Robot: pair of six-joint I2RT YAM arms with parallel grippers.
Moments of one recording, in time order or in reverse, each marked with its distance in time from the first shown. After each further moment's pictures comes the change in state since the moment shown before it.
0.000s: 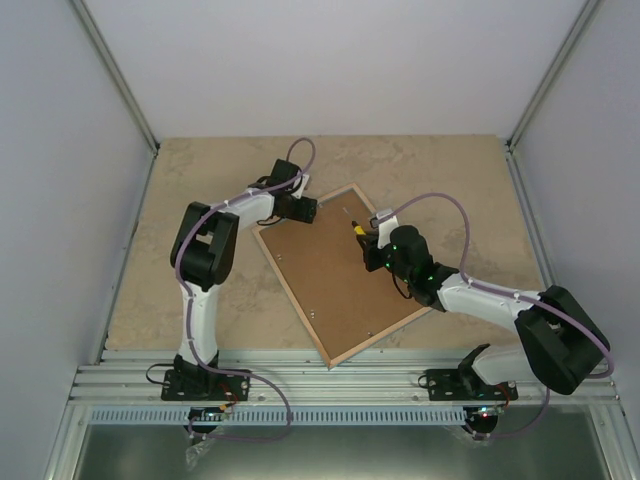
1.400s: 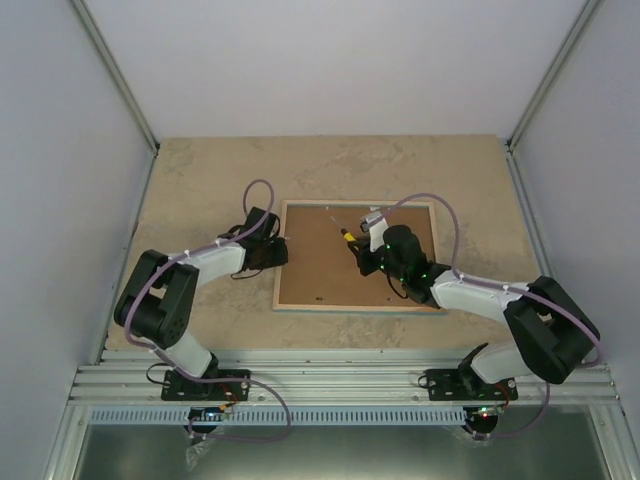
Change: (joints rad) left arm -0.027 -0.501 -0.655 0.082 -0.034 -0.457; right arm 0.013 0.063 0.022 0.000 -0.098 -0.019
